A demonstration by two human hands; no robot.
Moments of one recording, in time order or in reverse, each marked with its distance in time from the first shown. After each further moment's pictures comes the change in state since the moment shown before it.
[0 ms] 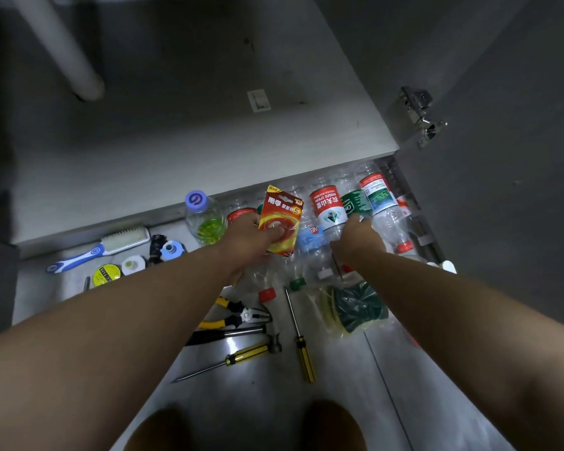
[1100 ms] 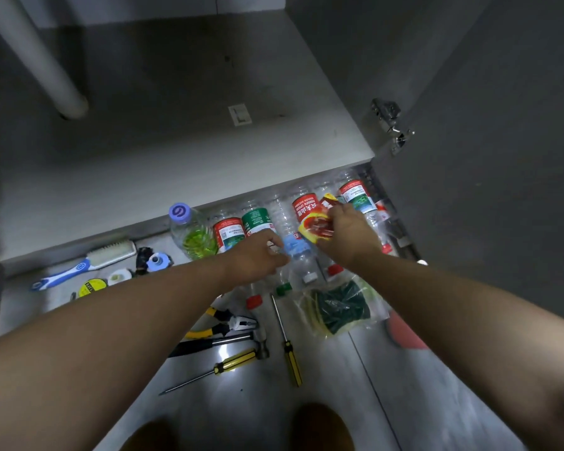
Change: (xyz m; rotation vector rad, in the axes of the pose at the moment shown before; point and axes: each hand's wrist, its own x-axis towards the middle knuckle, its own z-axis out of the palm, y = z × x) left_hand -0.010 0.010 0.021 0.427 -0.232 0.093; right_hand -0.020 0.017 -0.038 0.077 0.152 -0.266
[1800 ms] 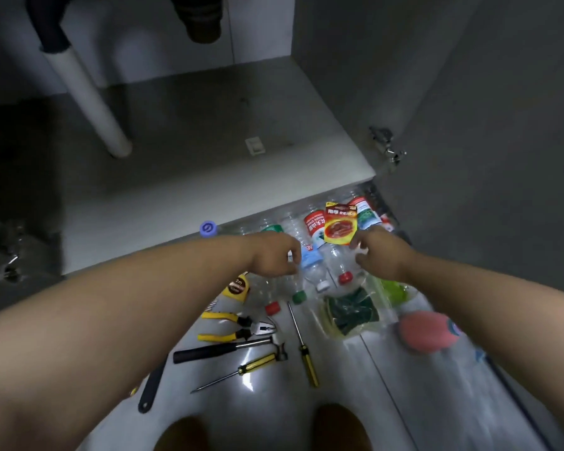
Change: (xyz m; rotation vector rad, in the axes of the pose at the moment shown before) left_hand -0.028 0.049 -0.032 0.832 -0.166 0.240; right_hand -0.046 0.018 -0.062 -0.025 -0.195 -0.085
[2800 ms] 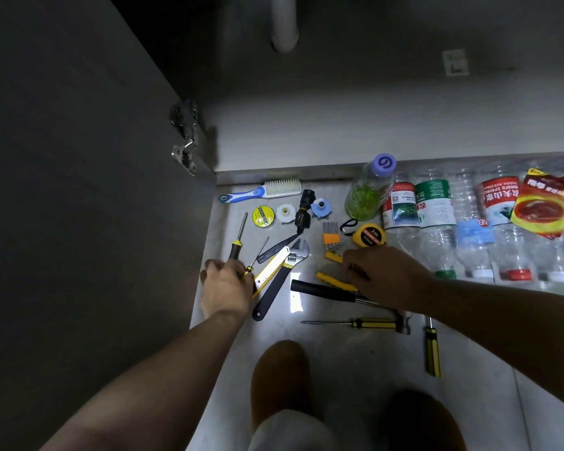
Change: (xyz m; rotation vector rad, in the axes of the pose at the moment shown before) left_hand -0.172 -0.196 0.252 -0.500 0.709 -1.153; right_hand 0.016 -0.200 0.150 -0.088 -0.254 -0.719
